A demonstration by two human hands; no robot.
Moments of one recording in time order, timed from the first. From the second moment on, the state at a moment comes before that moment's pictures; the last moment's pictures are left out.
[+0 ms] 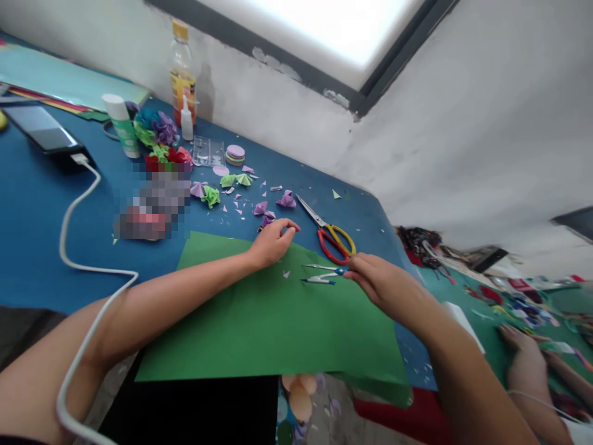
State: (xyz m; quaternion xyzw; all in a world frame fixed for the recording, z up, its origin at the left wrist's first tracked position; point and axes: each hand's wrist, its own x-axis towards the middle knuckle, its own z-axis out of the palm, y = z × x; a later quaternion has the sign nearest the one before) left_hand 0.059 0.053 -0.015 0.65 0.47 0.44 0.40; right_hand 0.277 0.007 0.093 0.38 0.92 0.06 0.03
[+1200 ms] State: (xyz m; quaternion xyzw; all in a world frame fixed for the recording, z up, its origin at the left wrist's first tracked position) left_hand 0.036 0.015 0.033 0.89 0.42 0.02 0.19; right_hand 0.308 0.049 0.003 0.54 0.45 -0.39 -0.60
